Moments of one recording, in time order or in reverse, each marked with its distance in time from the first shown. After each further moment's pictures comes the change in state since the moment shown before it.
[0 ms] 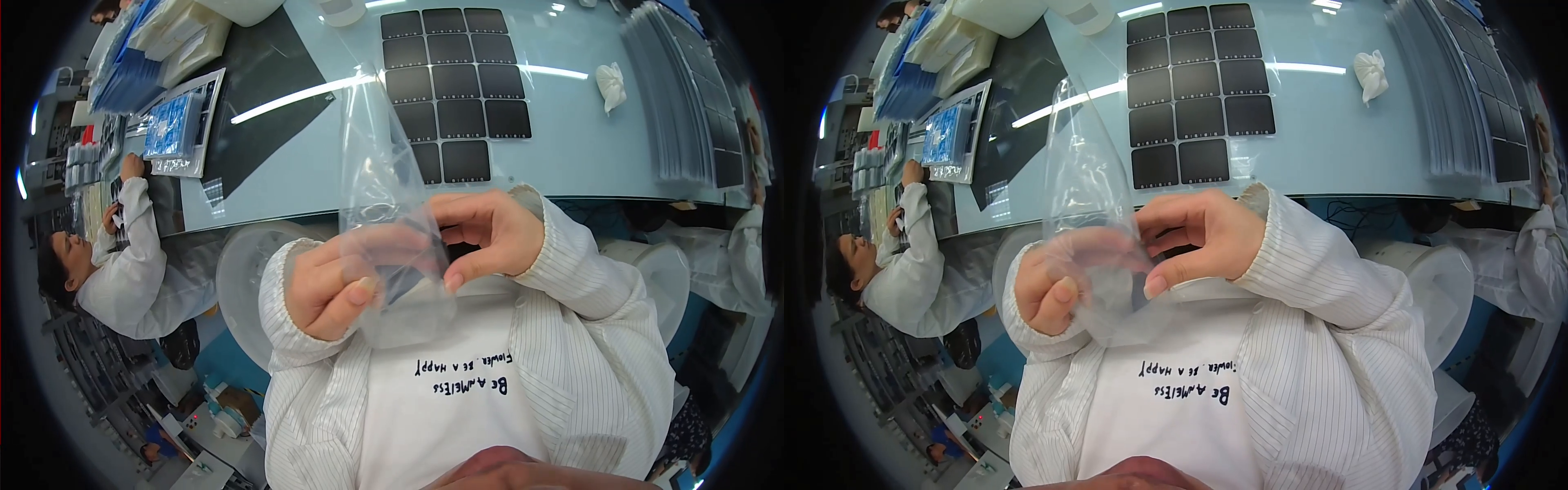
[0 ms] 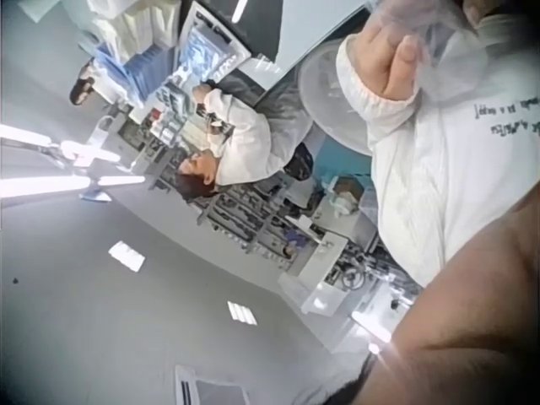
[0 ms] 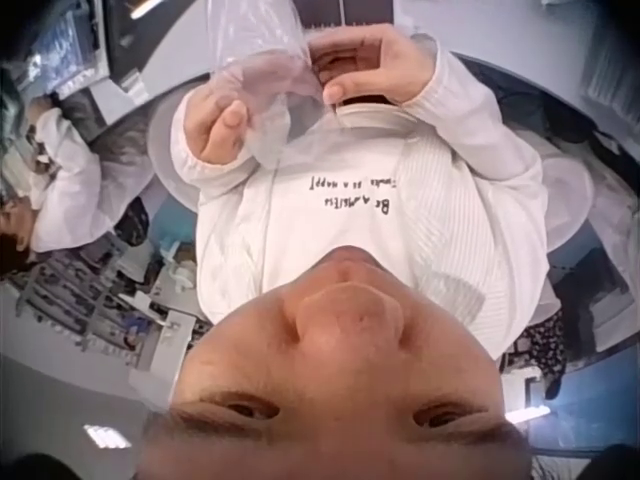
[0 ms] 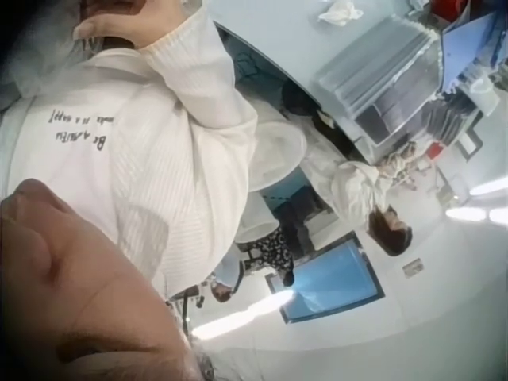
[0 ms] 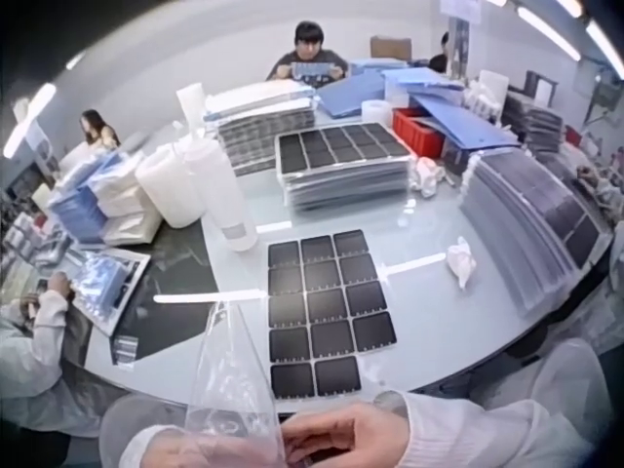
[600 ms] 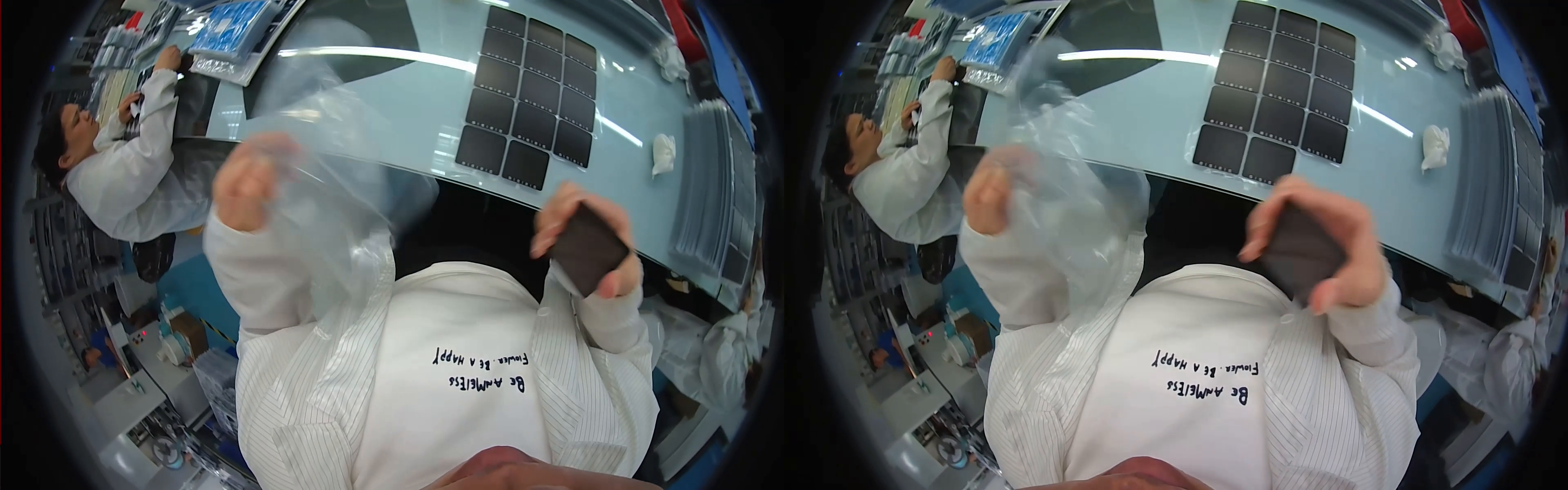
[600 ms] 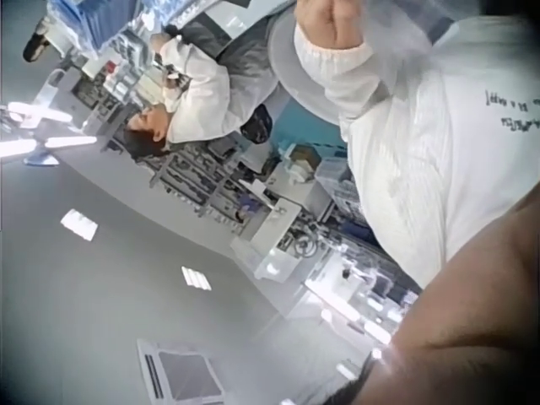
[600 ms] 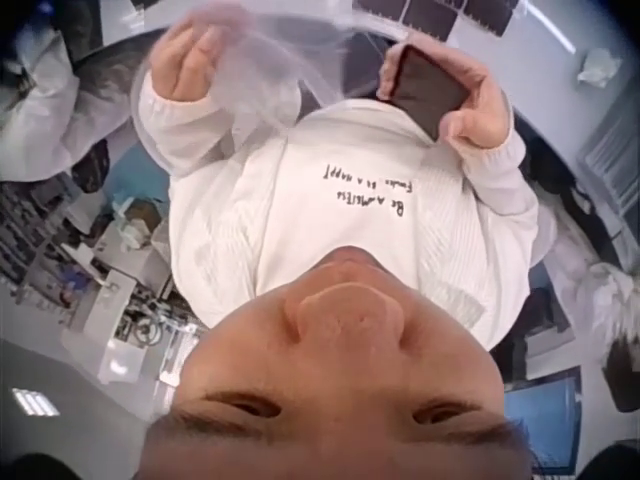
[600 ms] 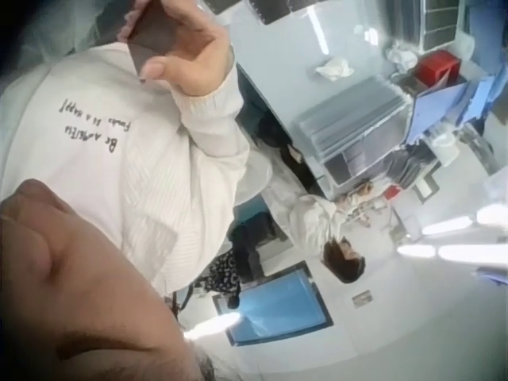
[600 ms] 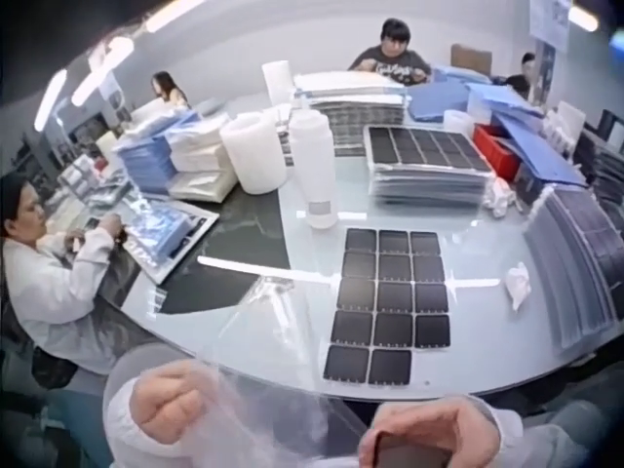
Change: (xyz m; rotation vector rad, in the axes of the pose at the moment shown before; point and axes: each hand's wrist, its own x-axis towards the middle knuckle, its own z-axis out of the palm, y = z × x) left_hand -0.095 0.016 -0.067 0.627 0.645 -0.200; right_hand -0.025 -0.013 -0.023 0.034 -0.197 -0.409
